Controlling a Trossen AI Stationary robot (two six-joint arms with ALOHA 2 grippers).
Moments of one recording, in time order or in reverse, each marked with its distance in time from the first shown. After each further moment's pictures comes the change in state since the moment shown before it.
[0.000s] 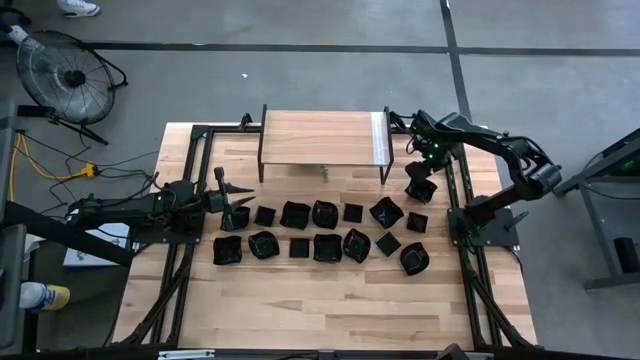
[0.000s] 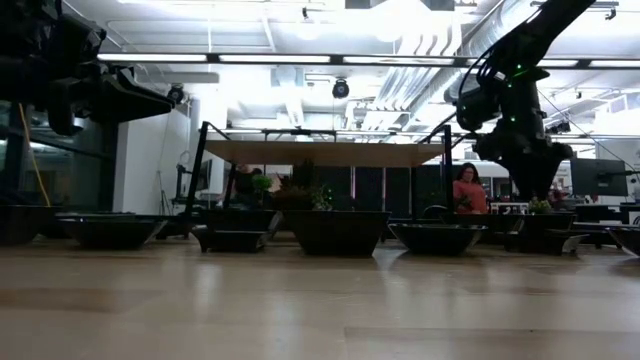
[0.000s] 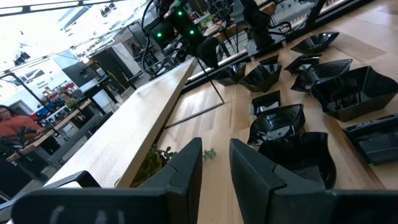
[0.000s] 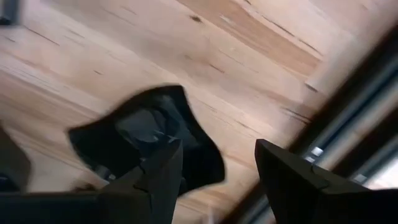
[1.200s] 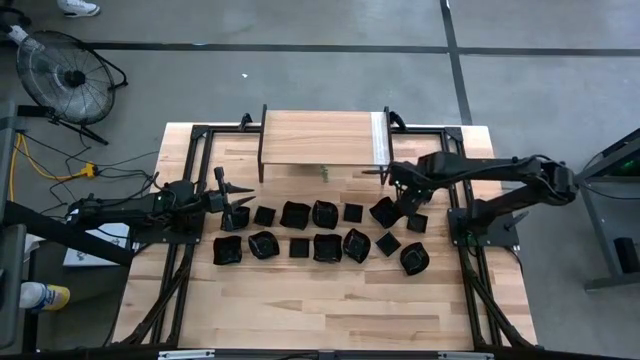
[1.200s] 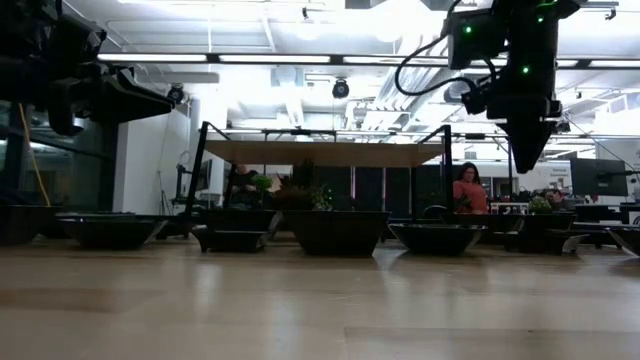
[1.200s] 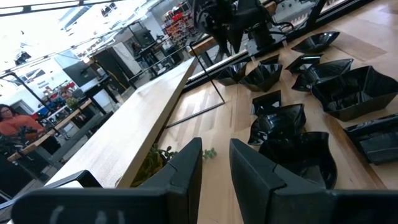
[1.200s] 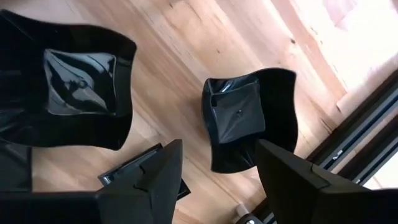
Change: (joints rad) left arm 0.000 0.000 0.000 -0.001 -0.002 0.000; right arm 0.703 -0.146 0.000 -0.049 0.222 0.381
